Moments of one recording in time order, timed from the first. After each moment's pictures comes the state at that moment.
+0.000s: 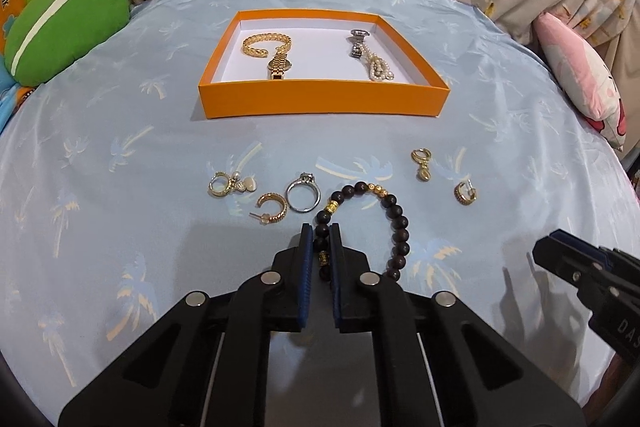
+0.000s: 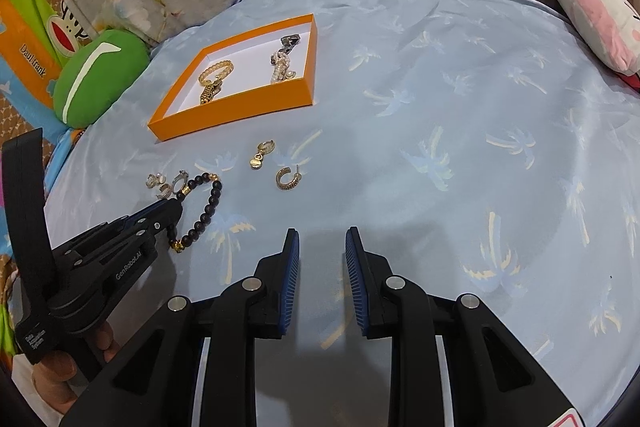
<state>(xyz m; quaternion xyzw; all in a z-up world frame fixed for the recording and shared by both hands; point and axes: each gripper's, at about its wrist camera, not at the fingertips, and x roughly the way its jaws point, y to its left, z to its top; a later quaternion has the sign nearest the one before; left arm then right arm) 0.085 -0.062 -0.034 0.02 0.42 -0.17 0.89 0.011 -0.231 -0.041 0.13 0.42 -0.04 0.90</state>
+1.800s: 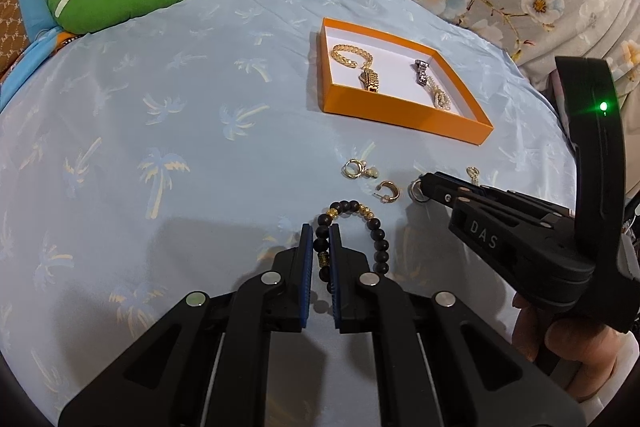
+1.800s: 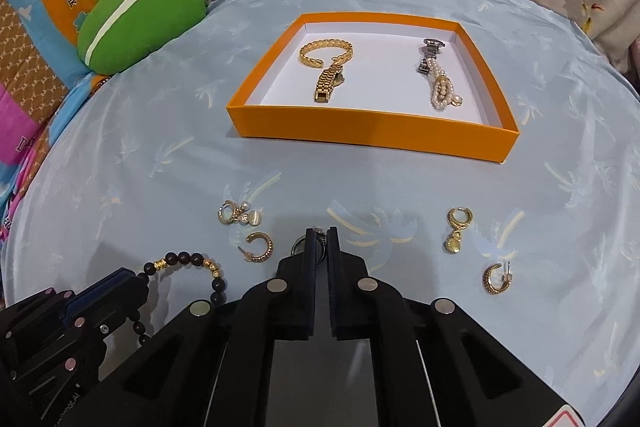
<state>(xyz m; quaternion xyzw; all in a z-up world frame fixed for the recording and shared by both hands) 0.075 0.038 -0.018 -0.05 0.43 -0.14 0.89 0.110 -0.115 -0.051 0.04 0.43 0.03 0.90</state>
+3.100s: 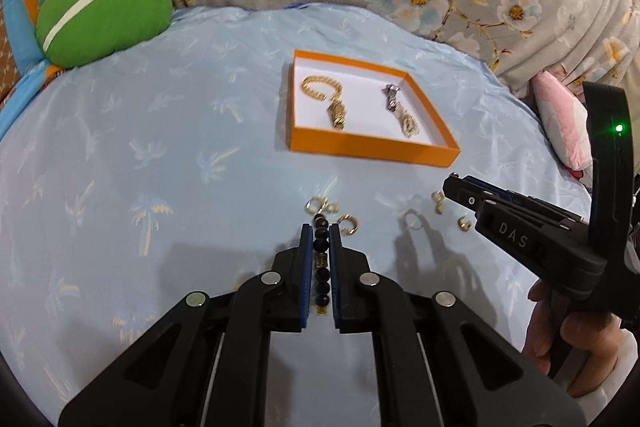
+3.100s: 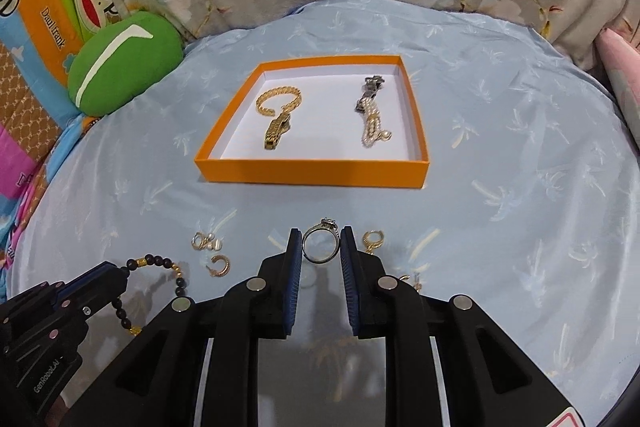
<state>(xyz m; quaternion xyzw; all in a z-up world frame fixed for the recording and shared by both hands) 0.075 0.019 0.021 -0.04 0.39 -0.17 0.90 0.092 -0.165 -0.009 0.06 0.38 -0.01 0.92</state>
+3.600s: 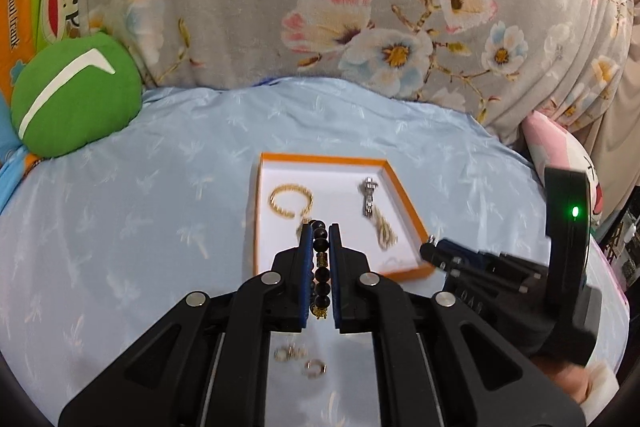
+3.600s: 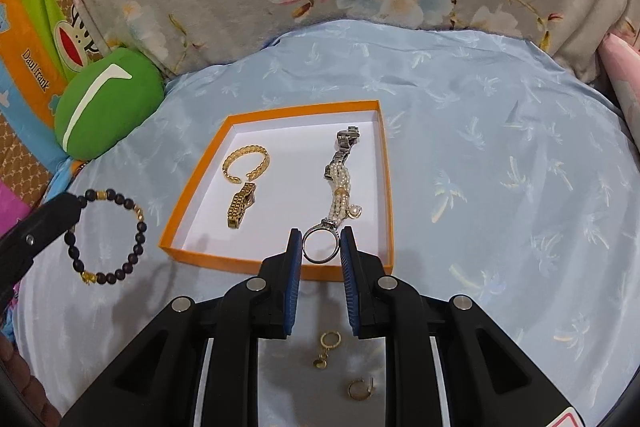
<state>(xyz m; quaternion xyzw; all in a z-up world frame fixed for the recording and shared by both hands) 0.153 -0.024 0.086 -0.03 0.31 -0.19 0.93 0.159 -0.203 0.006 0.09 0.37 -0.01 0.92</state>
